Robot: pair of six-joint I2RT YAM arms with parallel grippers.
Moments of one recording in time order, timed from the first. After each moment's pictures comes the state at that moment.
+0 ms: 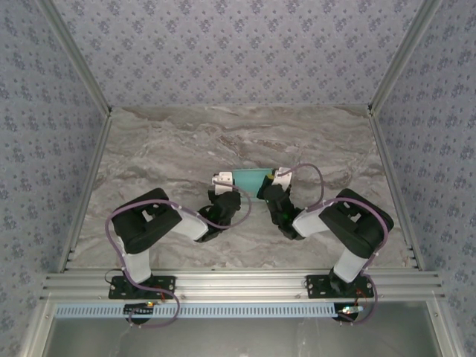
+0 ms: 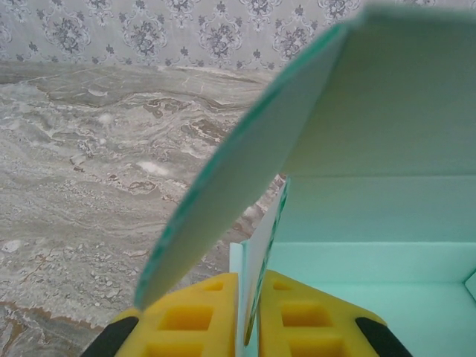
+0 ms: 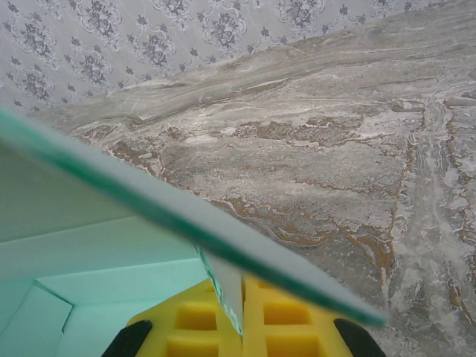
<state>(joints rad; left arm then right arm) -0.98 1.84 0.65 0.83 -0.87 -0.39 0.78 1.69 0.48 0.85 0.65 0.51</state>
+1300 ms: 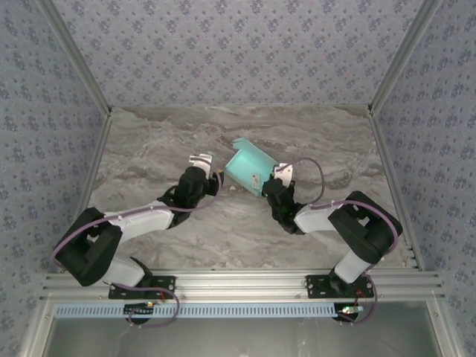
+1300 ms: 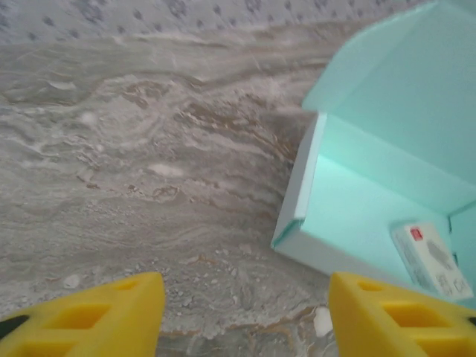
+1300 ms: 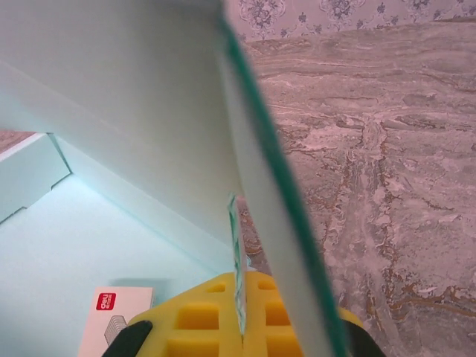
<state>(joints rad) -0.67 1.41 0.63 0.32 -0.25 -0.23 0.75 1.62 0.55 0.61 0.71 0.42</state>
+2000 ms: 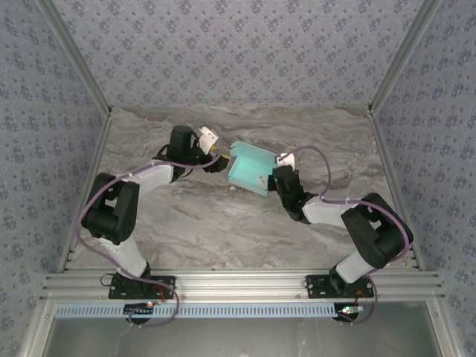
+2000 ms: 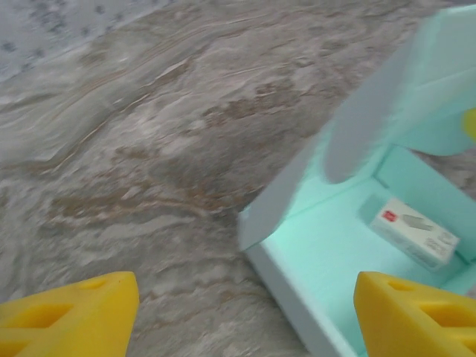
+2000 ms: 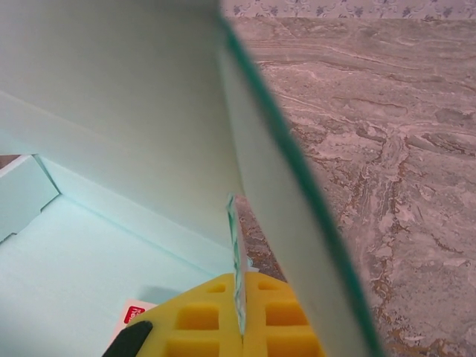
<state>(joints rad) -0.38 1.75 1.07 0.11 0.53 0.23 0.61 1.55 0.62 0.43 0.44 0.26</state>
